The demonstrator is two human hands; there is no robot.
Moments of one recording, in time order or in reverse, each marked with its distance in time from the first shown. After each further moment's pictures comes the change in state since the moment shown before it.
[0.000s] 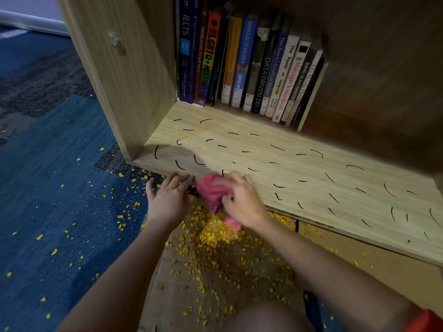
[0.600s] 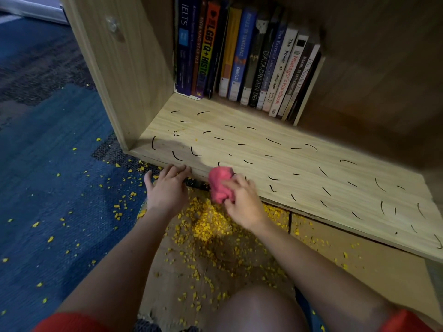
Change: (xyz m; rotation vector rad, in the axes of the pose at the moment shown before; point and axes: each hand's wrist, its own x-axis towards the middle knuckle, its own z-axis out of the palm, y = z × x) left_hand -0.001 0.008 -0.003 -0.029 -0.060 -0.051; right_hand -0.026 0.000 -0.001 -0.051 -0.093 0.144
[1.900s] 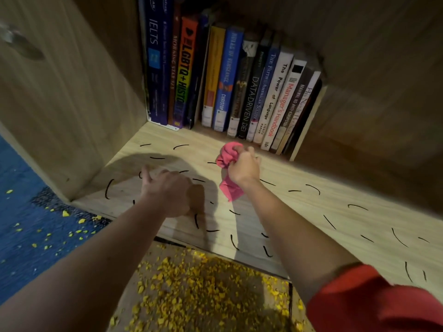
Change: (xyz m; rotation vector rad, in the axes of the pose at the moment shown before) left_hand 0.123 0.070 -0.031 0.404 -0.356 0.143; right_hand 0.195 0.057 -0.049 0.066 0.253 0.324
